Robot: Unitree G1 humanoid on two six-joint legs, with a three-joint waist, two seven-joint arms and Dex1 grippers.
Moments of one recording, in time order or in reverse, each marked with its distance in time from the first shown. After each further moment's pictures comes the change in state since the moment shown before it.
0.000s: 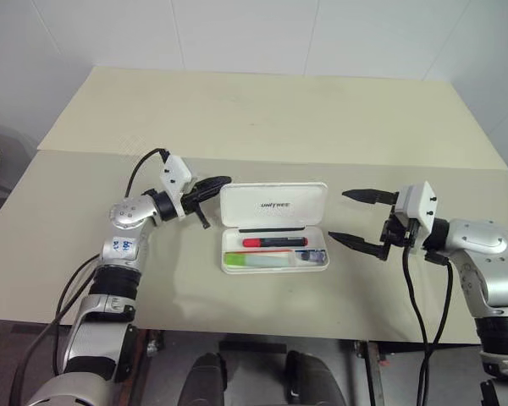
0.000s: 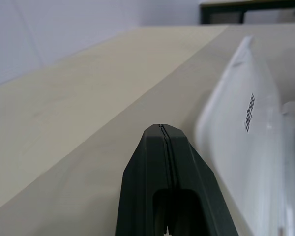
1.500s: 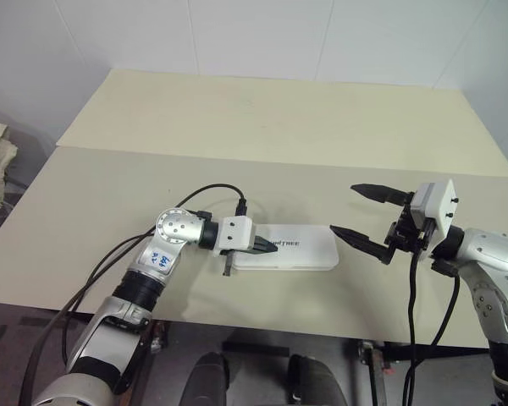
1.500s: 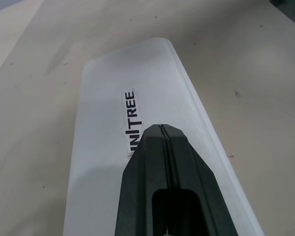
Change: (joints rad) left arm 0.038 -0.028 -0.303 -0.144 0.193 -0.040 -0.205; right arm 0.133 0.016 -0.084 -0.275 0.119 0.175 -0.176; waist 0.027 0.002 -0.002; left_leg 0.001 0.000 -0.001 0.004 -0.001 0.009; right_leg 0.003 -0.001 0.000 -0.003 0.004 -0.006
